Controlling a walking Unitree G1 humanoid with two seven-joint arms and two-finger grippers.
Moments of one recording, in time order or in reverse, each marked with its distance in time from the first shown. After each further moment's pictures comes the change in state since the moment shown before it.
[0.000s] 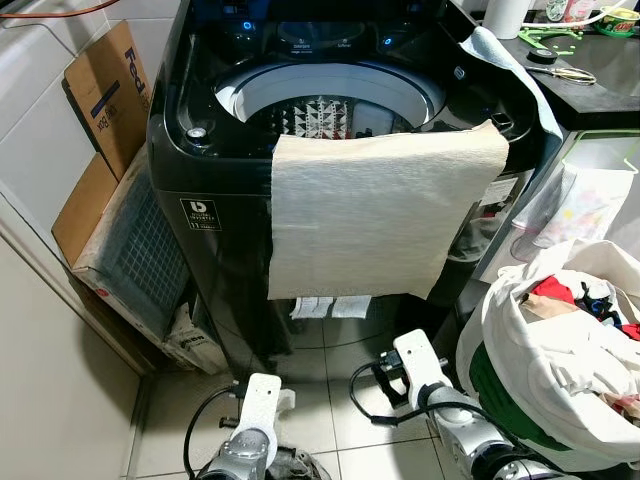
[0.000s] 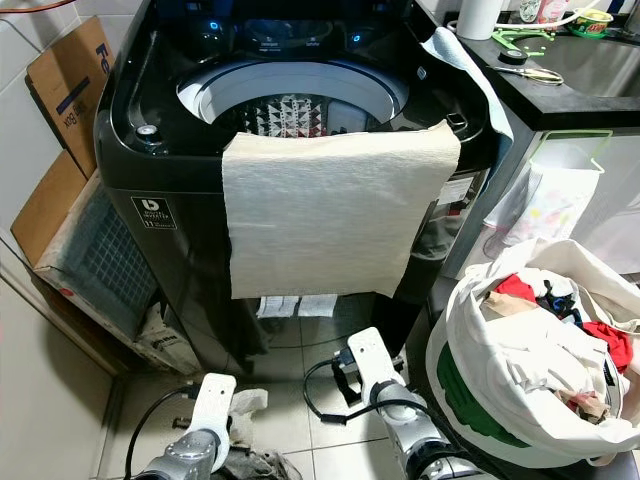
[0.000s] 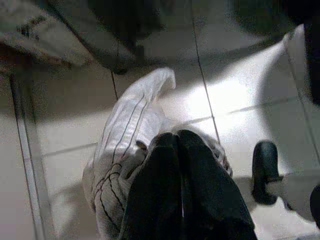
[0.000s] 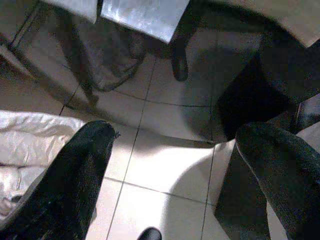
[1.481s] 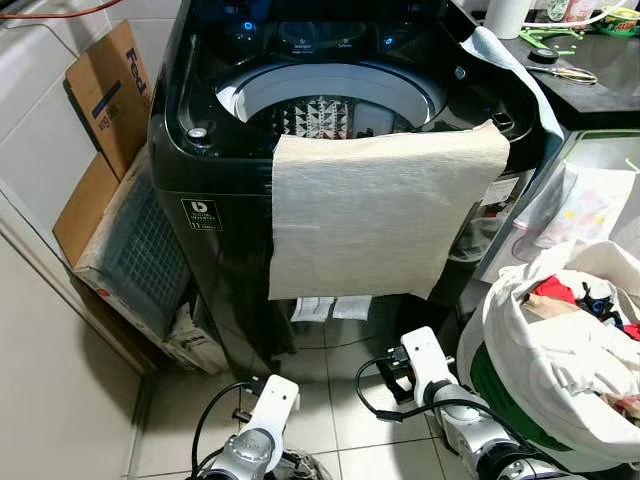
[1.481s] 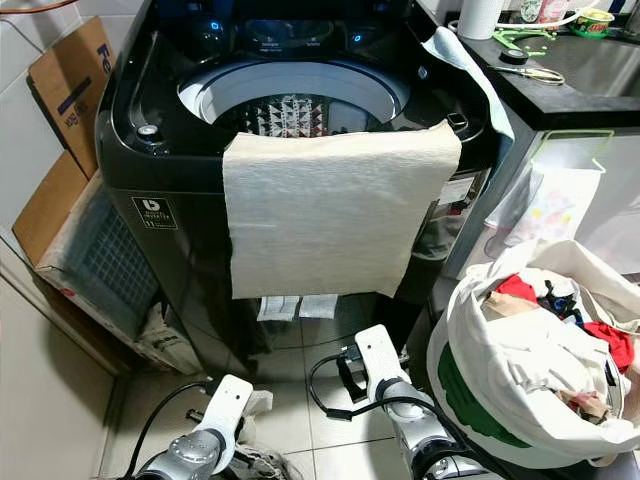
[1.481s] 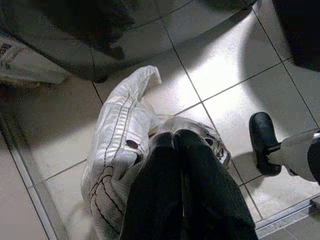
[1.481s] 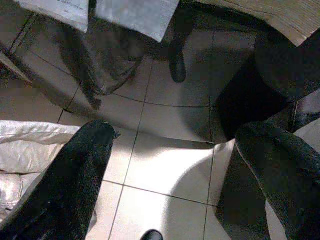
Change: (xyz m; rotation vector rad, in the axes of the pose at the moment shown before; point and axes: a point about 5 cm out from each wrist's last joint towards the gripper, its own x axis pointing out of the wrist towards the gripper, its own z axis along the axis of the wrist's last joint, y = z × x) left arm 0.000 -0.005 -0.003 0.186 0.030 -0.126; right arm -0.002 -0.004 -0.004 0.017 0.008 -0.007
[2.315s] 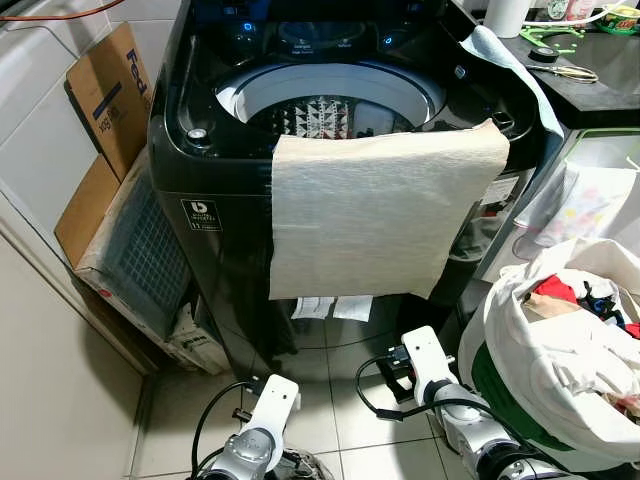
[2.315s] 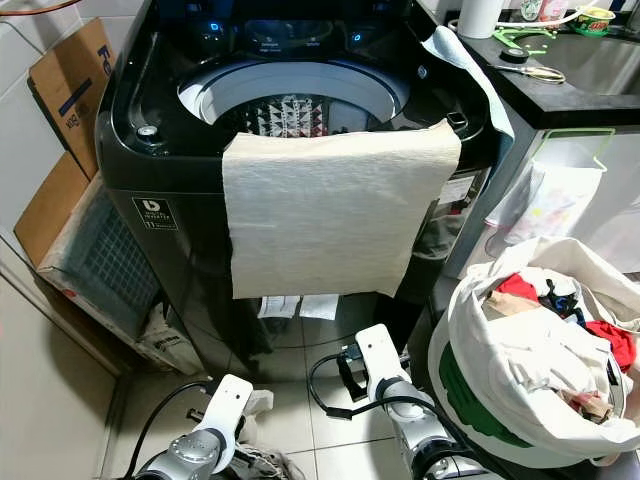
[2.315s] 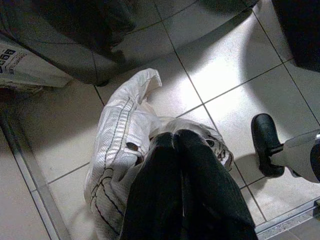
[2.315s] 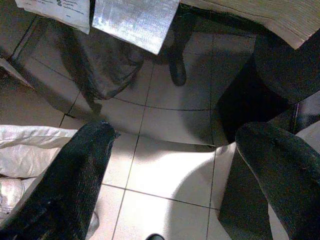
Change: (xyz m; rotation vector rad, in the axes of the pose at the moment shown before) left arm 0.000 -0.001 0.001 0.020 -0.016 -0.004; right arm 0.000 -0.002 0.001 0.012 -0.015 -0.001
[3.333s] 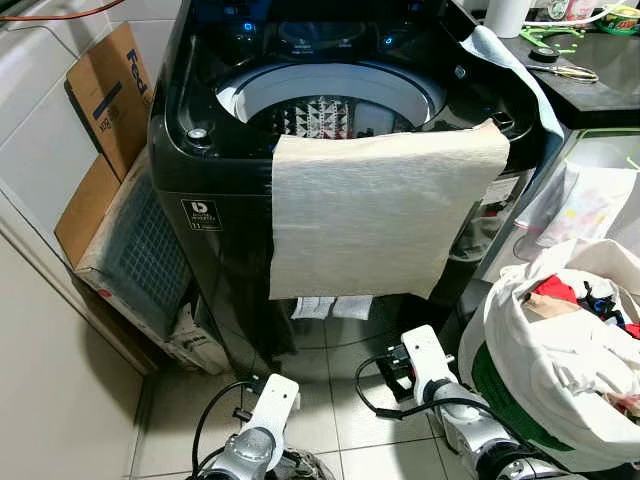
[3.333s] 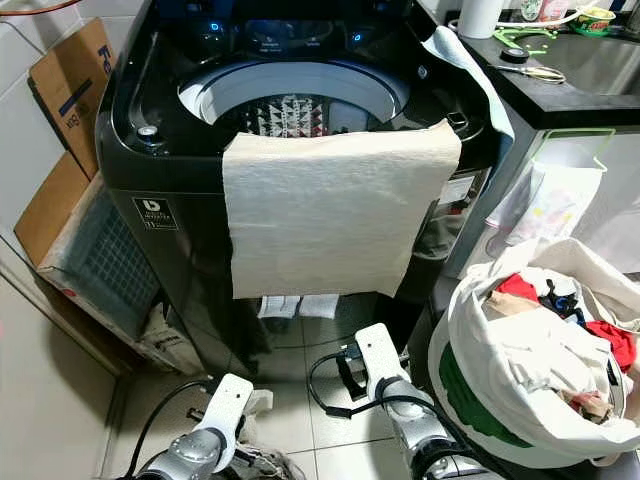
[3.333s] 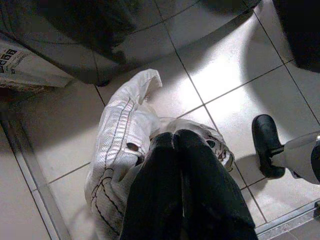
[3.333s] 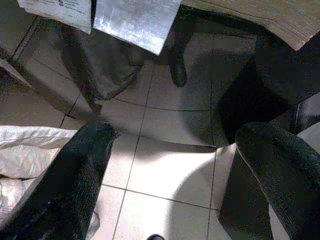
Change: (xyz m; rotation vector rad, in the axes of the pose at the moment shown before) left arm 0.000 0.000 0.001 -0.001 -0.001 0.007; right arm 0.000 0.000 0.001 0.000 -0.002 0.001
